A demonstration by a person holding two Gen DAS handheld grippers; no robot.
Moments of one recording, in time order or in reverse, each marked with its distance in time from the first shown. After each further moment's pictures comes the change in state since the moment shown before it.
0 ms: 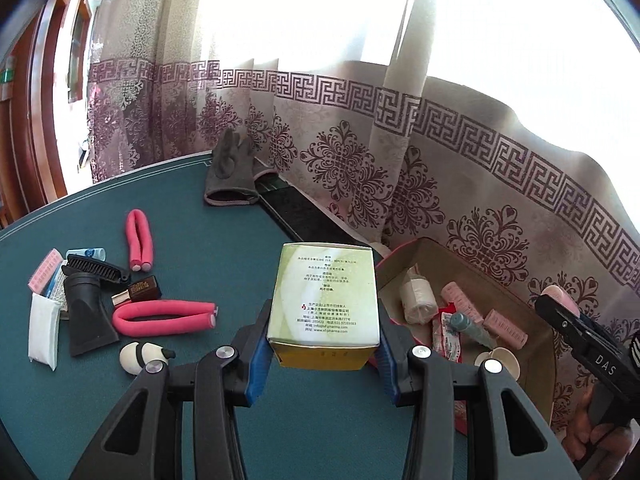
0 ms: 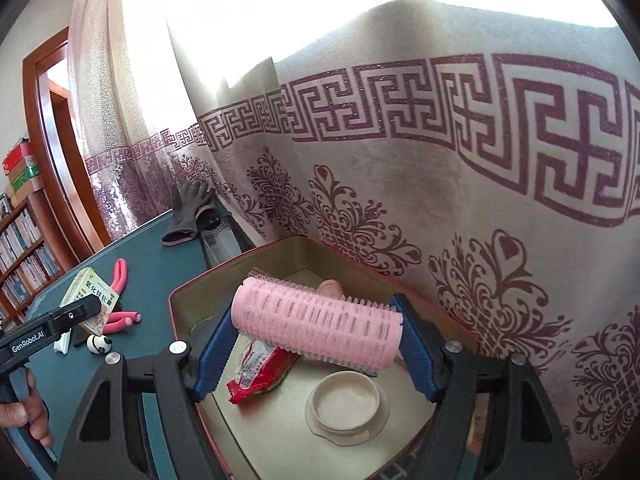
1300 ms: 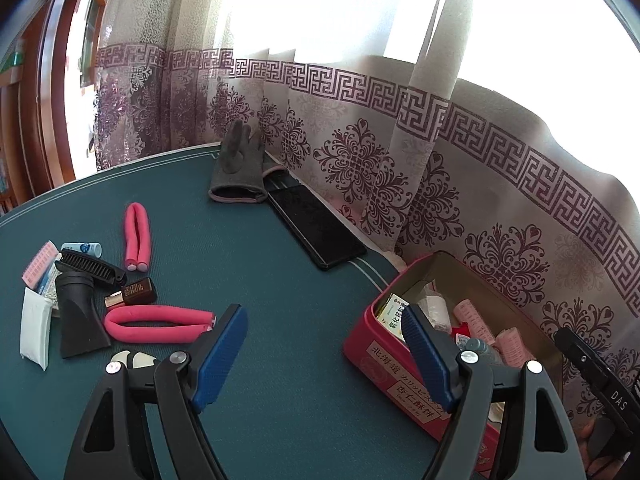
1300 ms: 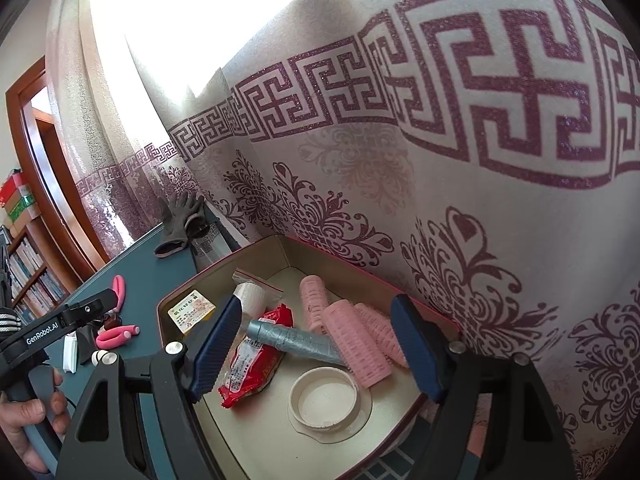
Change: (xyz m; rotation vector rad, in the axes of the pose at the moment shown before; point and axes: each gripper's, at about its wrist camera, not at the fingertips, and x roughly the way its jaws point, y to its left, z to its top) left arm 0.019 0.015 0.014 -0.082 0.013 0.047; right arm 0.005 -0.014 -0.002 0.080 0.019 0.033
